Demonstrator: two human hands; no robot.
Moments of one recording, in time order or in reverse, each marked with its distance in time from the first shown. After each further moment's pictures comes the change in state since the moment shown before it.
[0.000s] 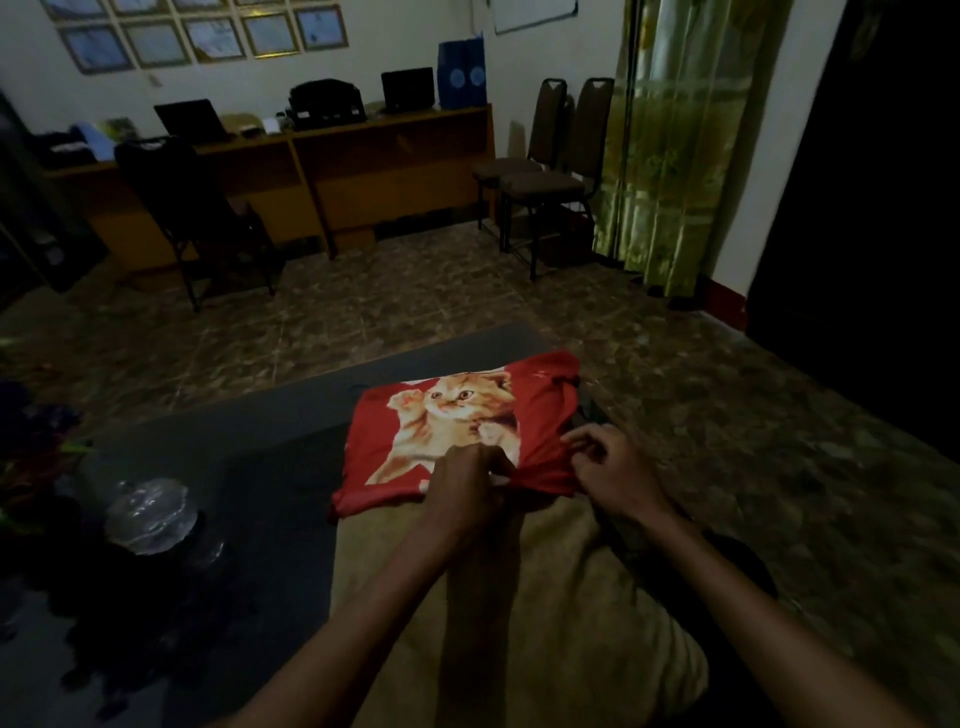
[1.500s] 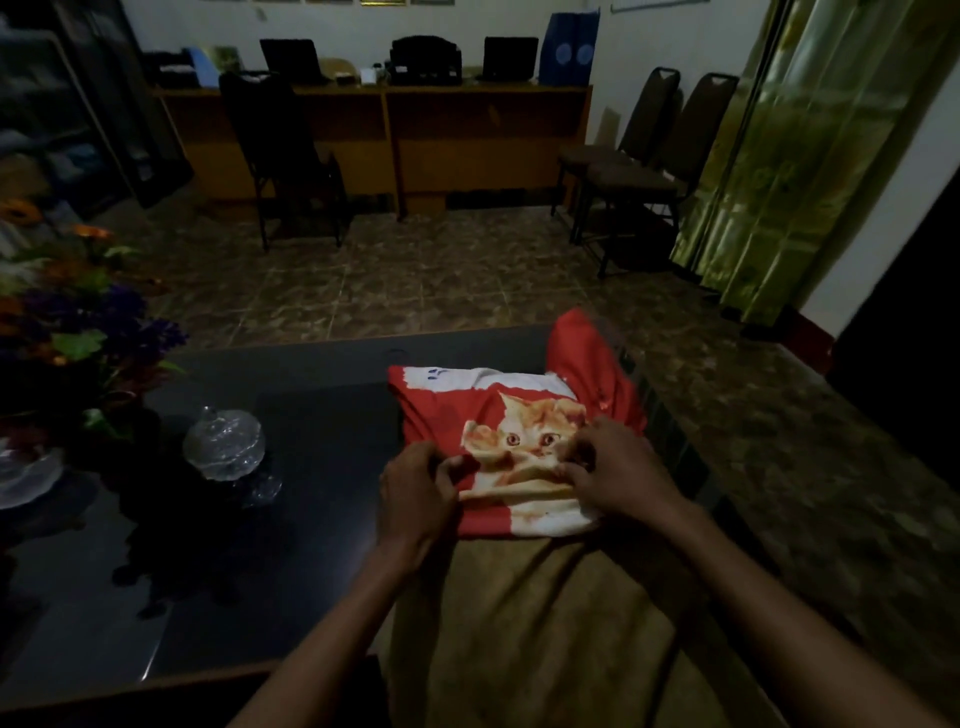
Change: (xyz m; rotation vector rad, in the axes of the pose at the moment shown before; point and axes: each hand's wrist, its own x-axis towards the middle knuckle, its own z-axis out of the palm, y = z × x) left_hand -0.059 -0.117 -0.029 -0.151 0.463 -0.428; right_hand 0.026 -0.082 0.059 -0.503 -0.323 -0.255
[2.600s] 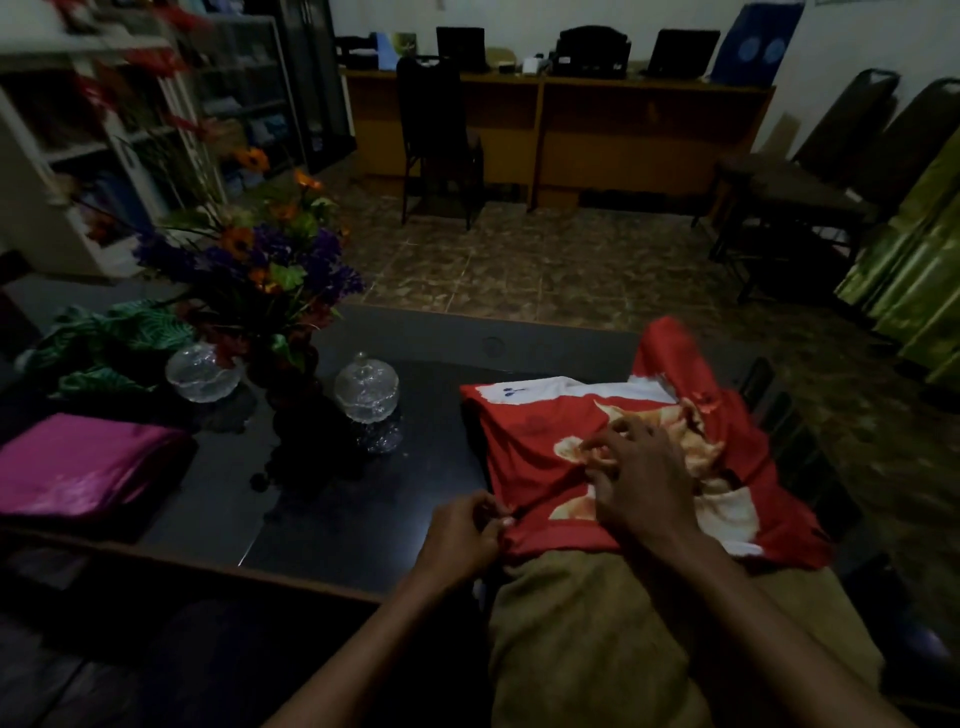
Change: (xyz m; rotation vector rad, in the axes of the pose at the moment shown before) left_hand -0.056 -0.084 -0.046 -0.112 -0.172 -0.274; right_hand 0.021 -0.096 0.079 -0.053 0.109 -0.176
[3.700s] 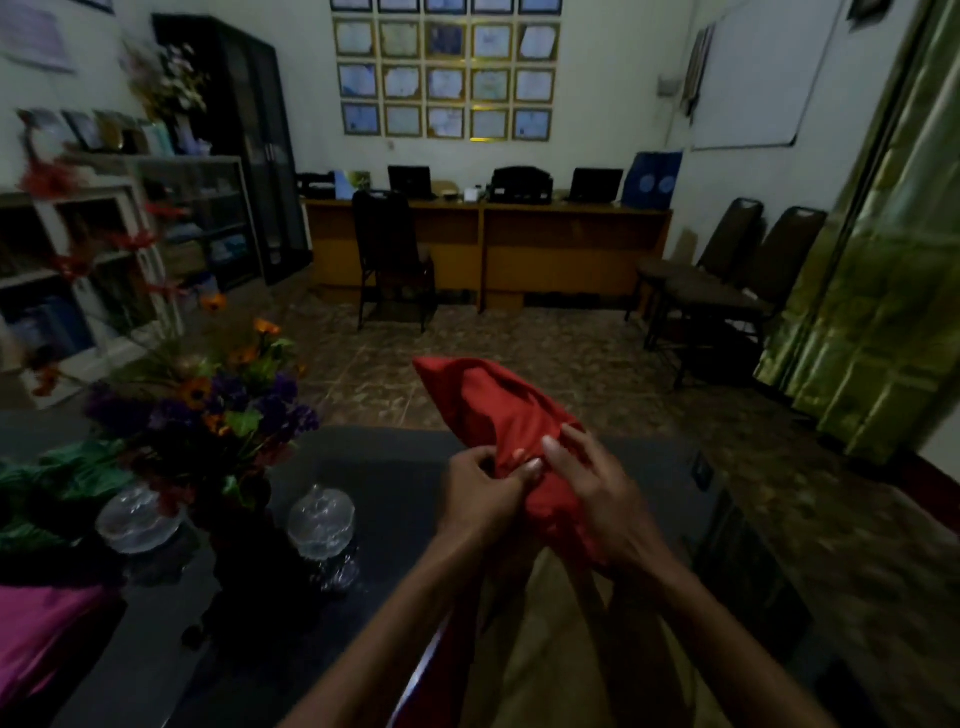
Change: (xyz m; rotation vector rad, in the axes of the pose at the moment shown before) left_hand 0.070 0.193 -0.058 -0.581 0.056 0.054; right_hand 0.055 -0.050 -0.110 0.839 0.046 0.238
